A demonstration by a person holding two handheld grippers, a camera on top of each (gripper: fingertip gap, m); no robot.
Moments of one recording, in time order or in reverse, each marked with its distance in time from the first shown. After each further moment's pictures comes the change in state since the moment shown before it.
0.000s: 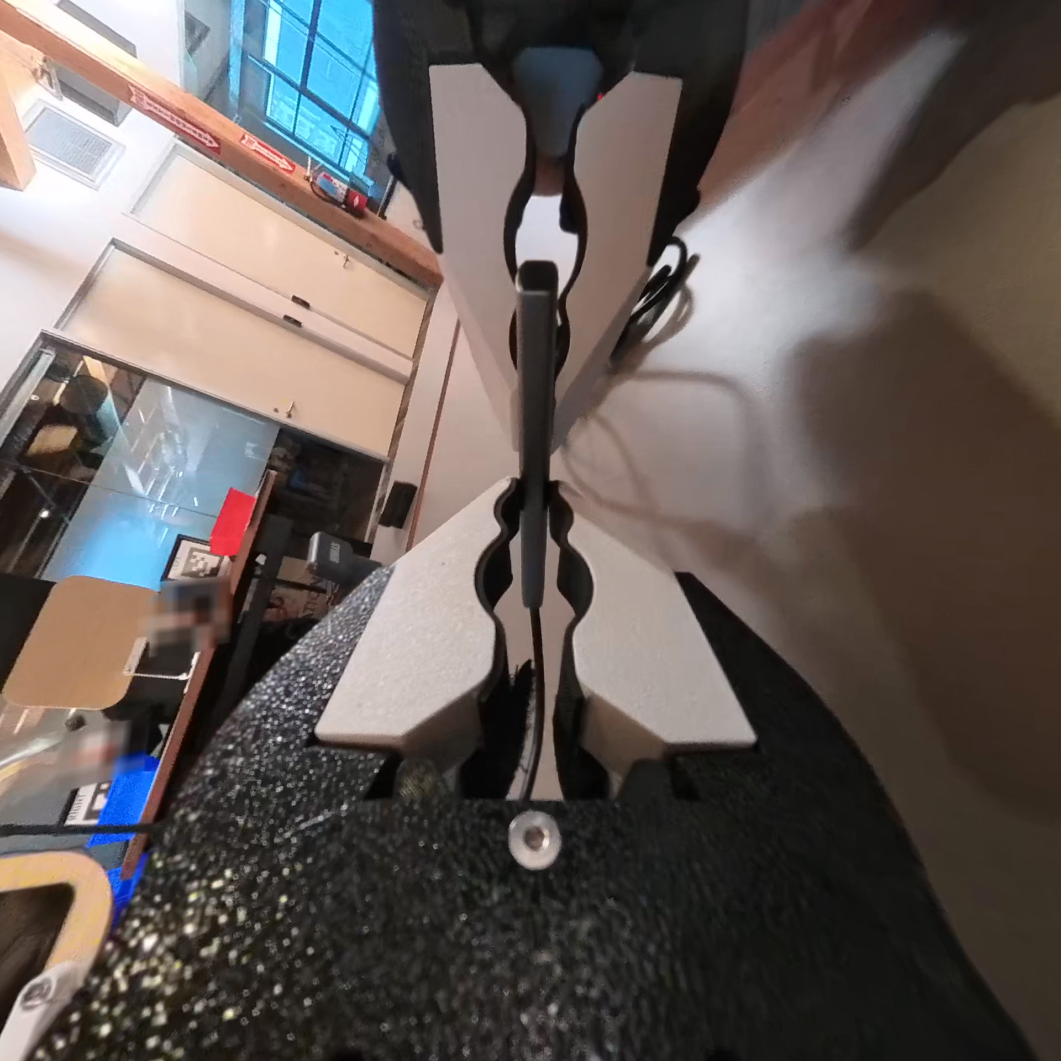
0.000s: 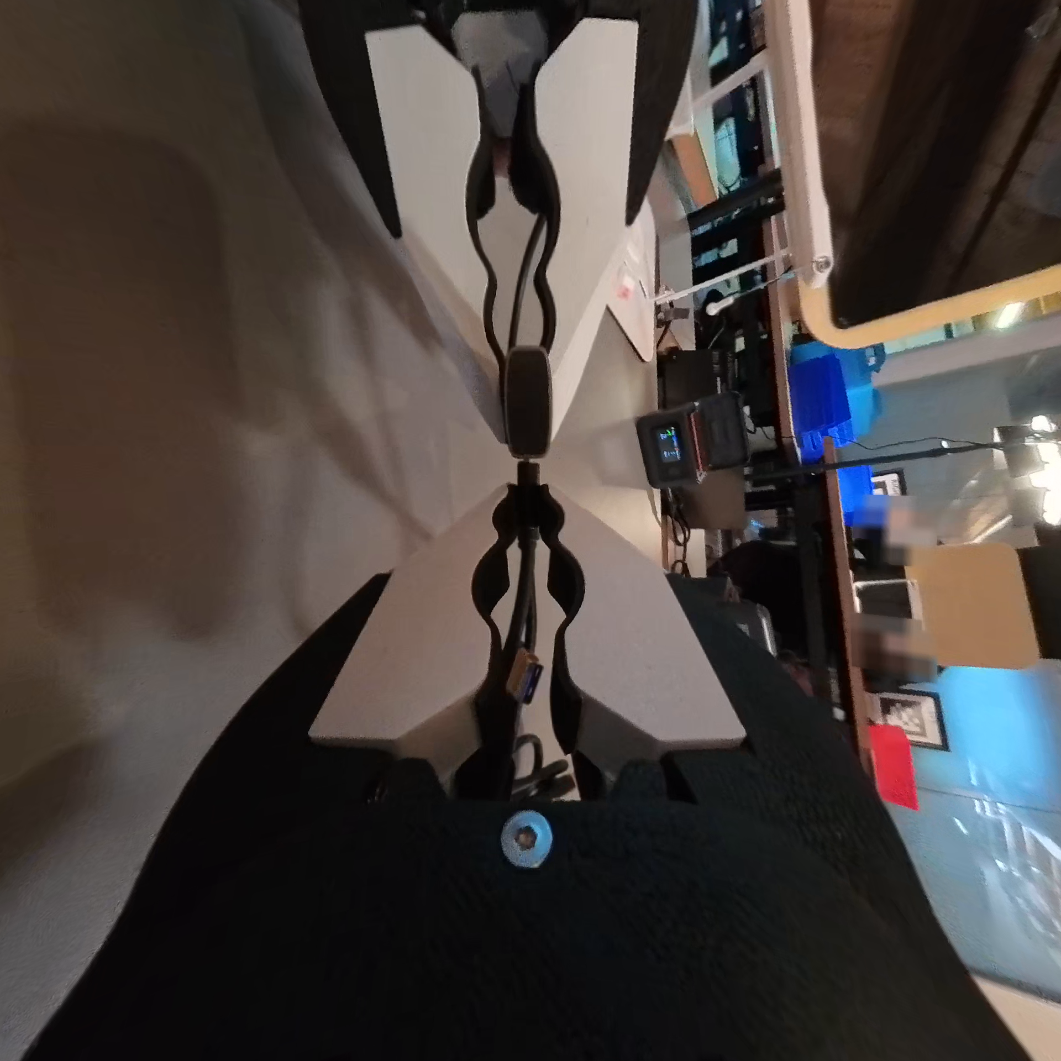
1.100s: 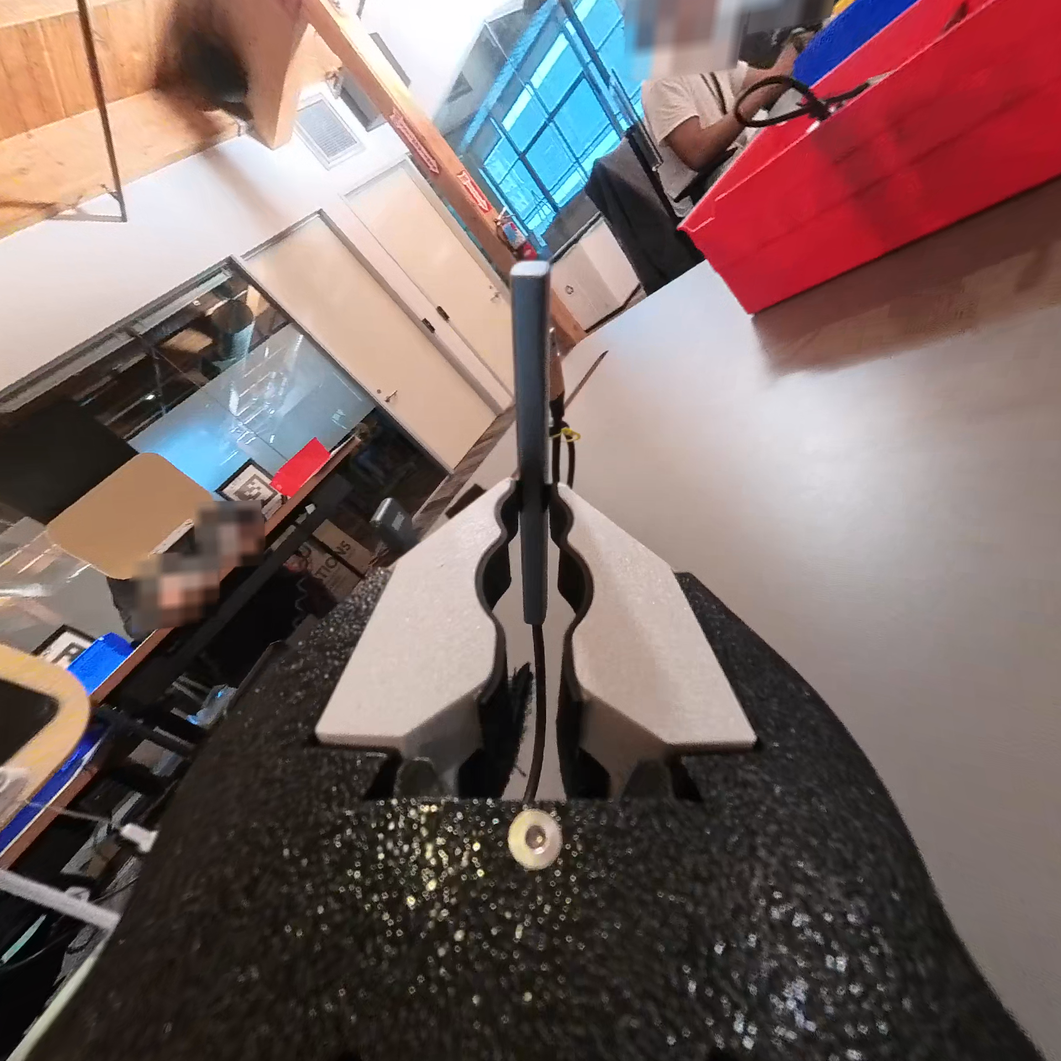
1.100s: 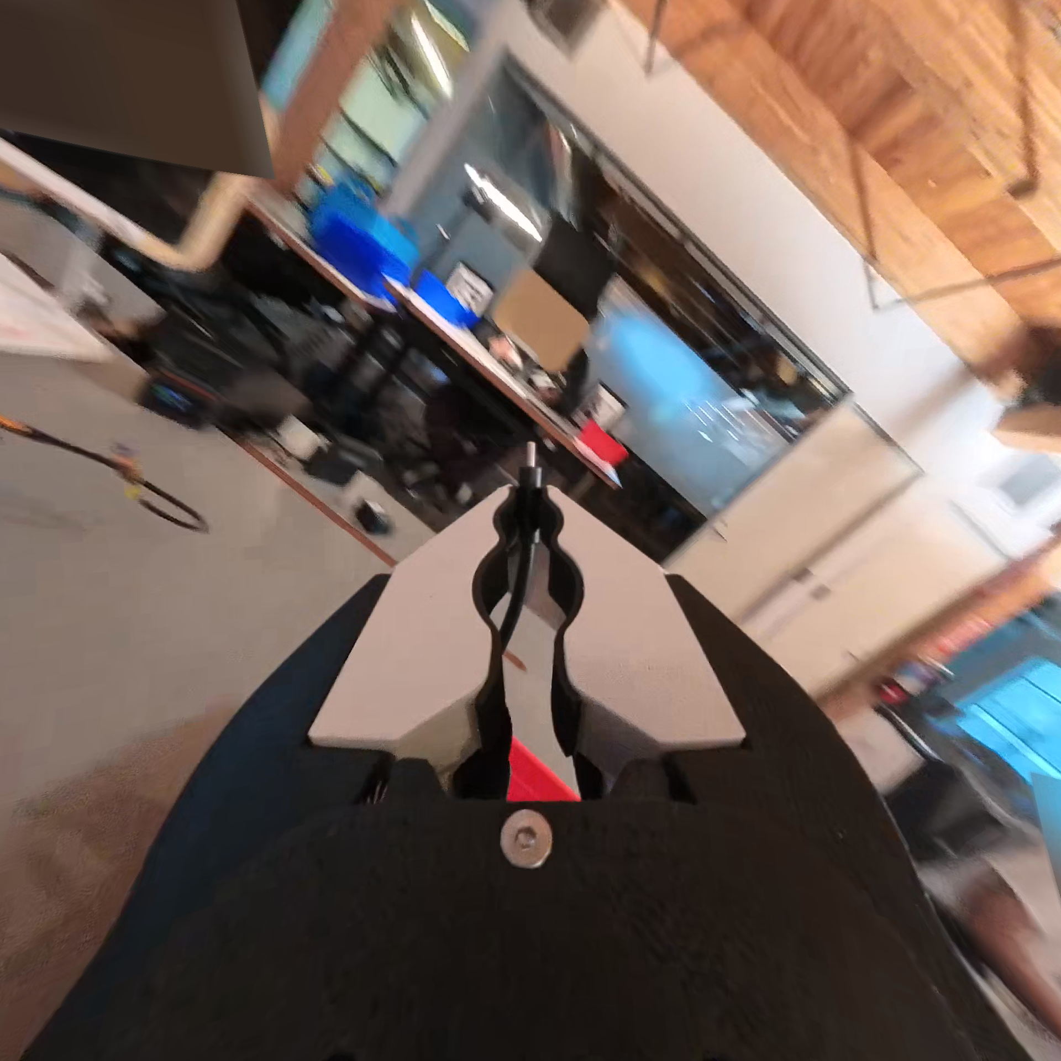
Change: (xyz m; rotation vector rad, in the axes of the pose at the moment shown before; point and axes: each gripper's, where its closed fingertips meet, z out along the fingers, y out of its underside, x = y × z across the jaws) left arm -0.047 0.004 -0.020 0.128 -0.283 -0.305; right arm 0.161 0.035 -0.337 -0.181 0.839 0.490
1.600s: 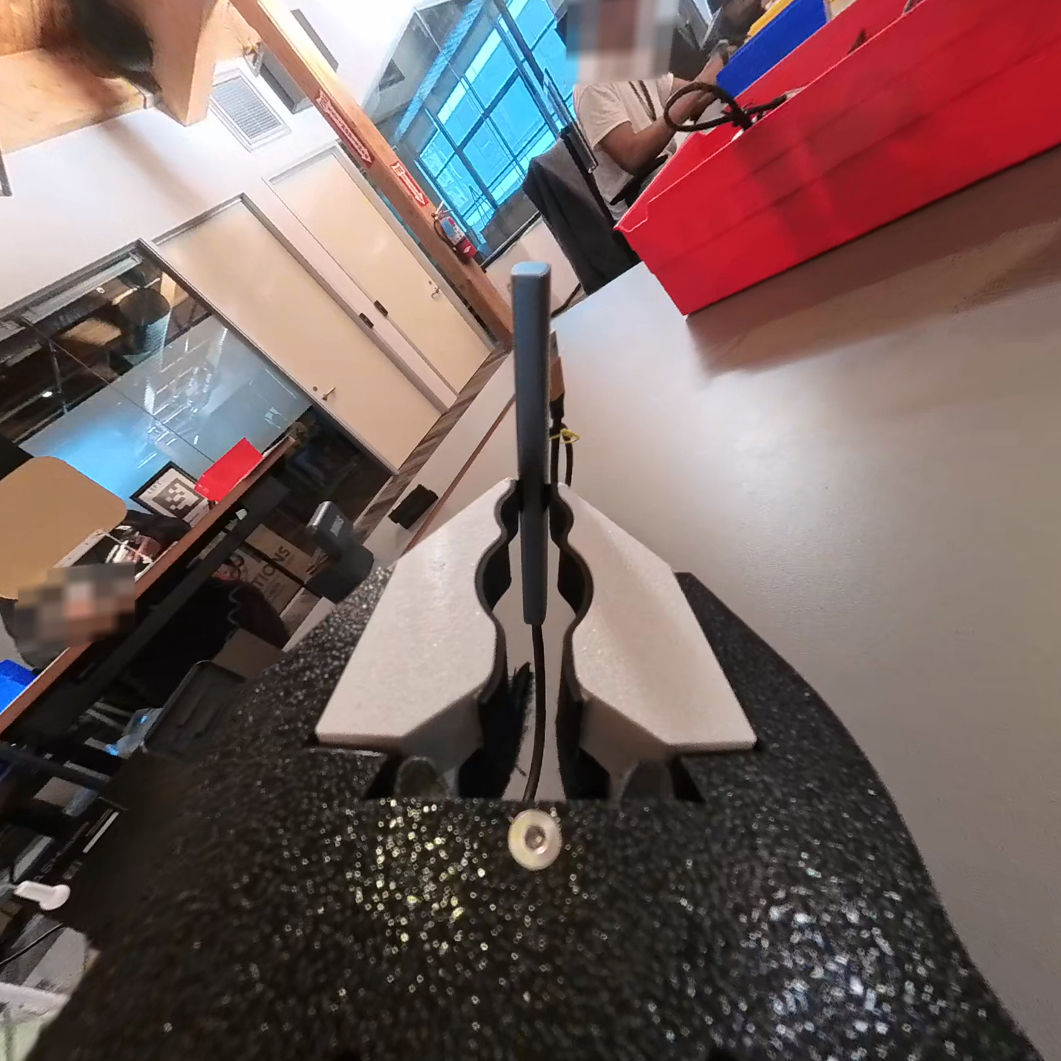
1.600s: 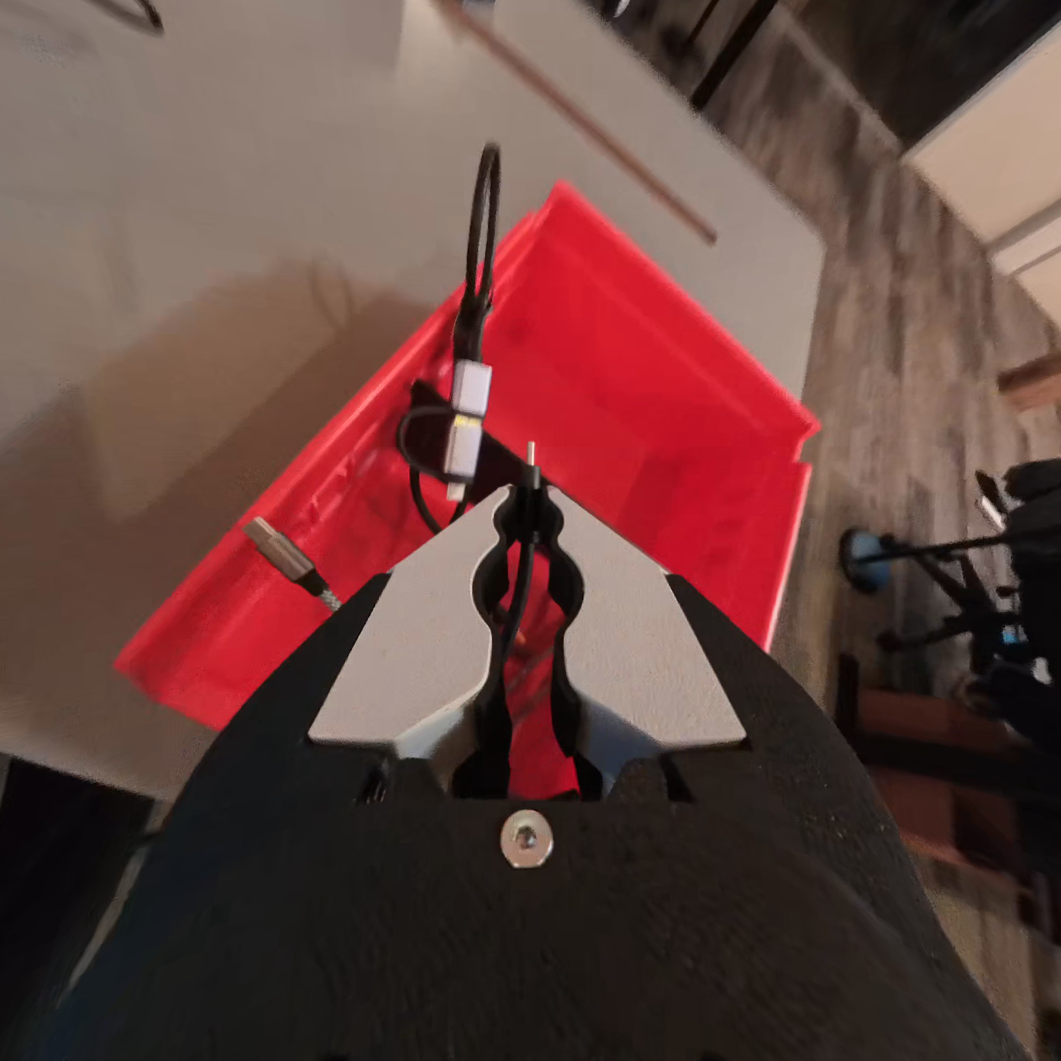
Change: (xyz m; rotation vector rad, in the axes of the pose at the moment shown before) left arm 0.019 0.002 0.004 -0.003 0.111 -0.037; right arm -0.061 0.210 -0.057 -0.760 -0.289 0.199
